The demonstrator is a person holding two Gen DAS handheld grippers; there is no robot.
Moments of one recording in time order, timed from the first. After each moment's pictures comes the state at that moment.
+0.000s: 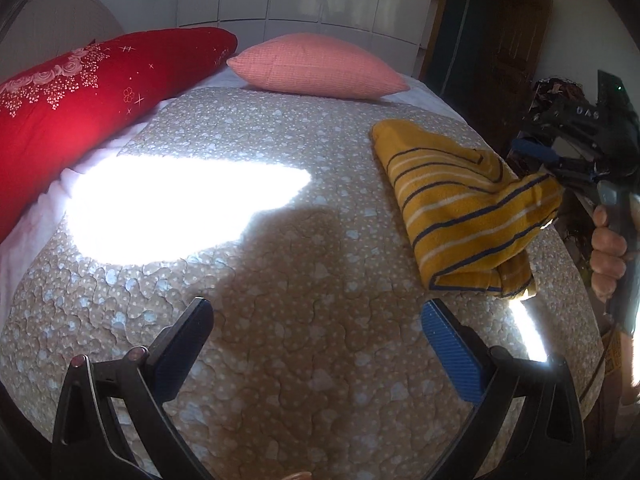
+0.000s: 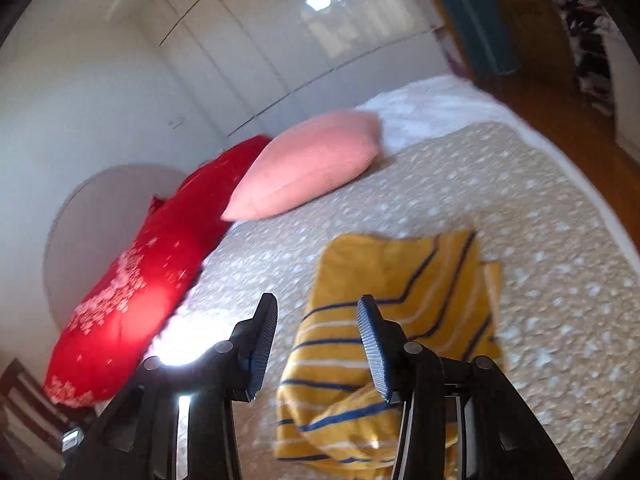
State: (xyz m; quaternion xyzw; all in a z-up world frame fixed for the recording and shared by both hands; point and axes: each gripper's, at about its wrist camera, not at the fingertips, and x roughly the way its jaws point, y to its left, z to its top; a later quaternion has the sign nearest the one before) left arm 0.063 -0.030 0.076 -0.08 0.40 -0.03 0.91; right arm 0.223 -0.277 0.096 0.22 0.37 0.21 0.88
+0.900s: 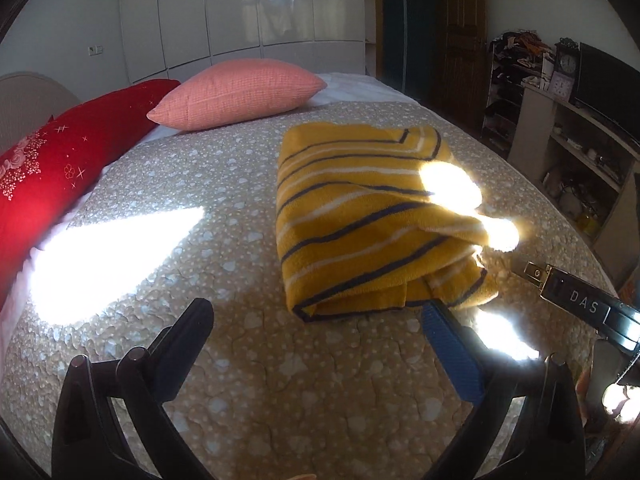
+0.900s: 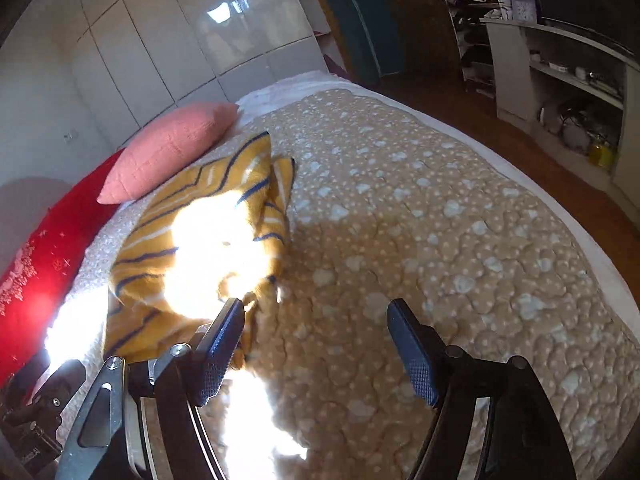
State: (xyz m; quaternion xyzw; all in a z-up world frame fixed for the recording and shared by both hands) left arm 0.085 -0.162 0.052 0.04 0.37 -0.06 0.93; right arm 0.087 -0.360 -0.010 0.19 0.37 -0.04 0.91
